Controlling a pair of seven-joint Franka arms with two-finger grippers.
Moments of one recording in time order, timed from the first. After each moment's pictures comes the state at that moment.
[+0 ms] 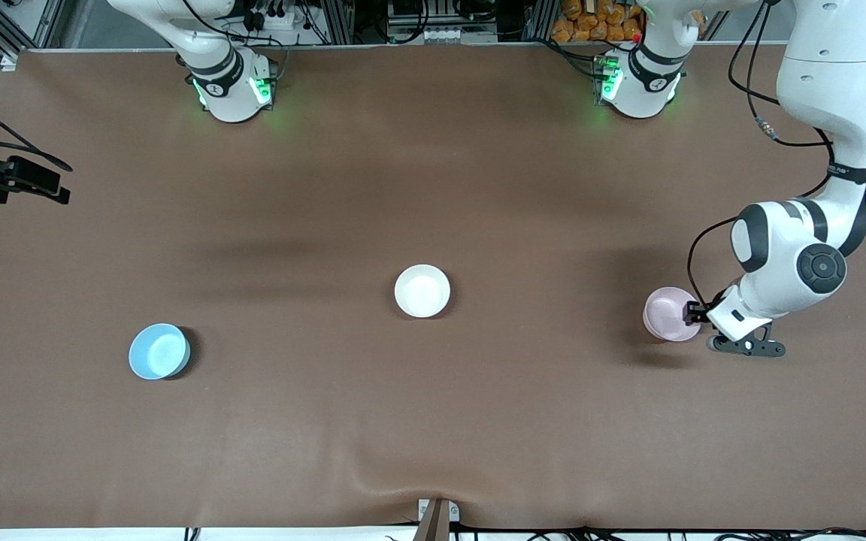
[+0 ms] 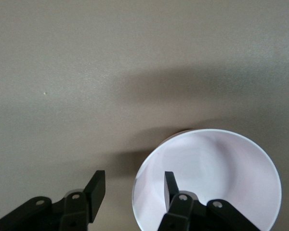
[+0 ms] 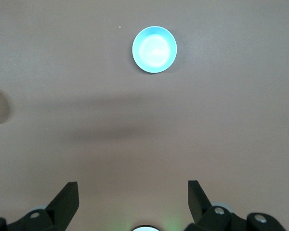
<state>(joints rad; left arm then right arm) 0.00 0.52 0.04 -1.93 0.00 2.45 0.17 -0.07 0.01 -0.02 -1.58 0.04 1.48 -0.05</state>
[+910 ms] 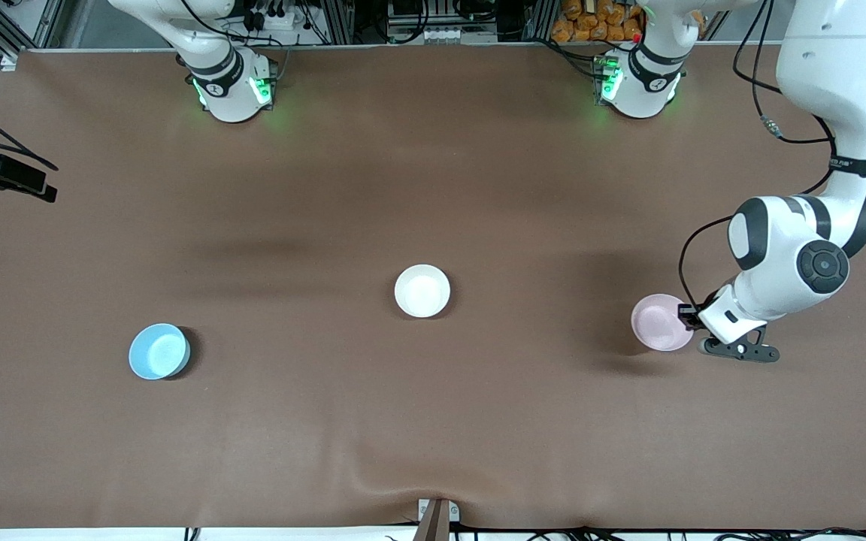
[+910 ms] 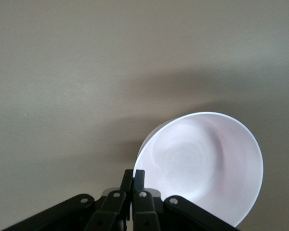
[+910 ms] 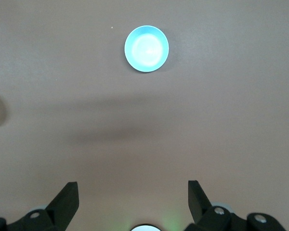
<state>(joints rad) 0.00 0.46 -0.06 -1.83 -0.02 2.28 0.09 -0.10 0.01 -0.02 -1.57 0.04 1.47 -0.05</state>
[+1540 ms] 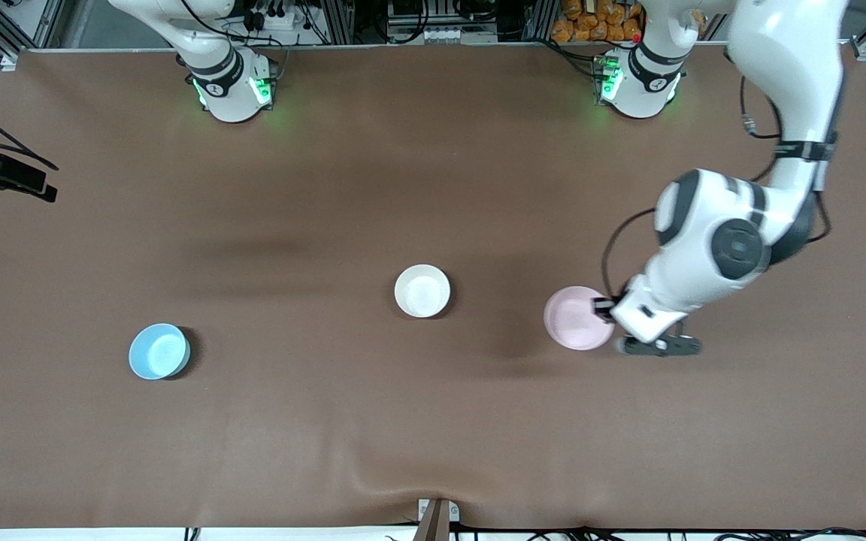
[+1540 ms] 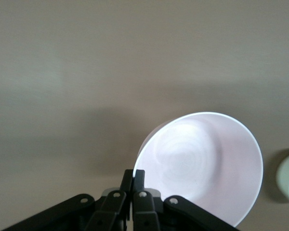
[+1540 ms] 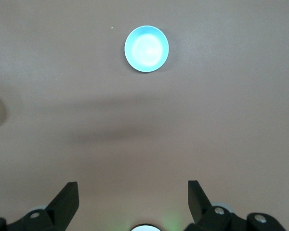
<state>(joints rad) -0.19 0.45 -0.18 -1.65 -0.03 2.13 -0.35 -0.10 0.01 -0.02 -1.57 0.04 1.47 -0.05</state>
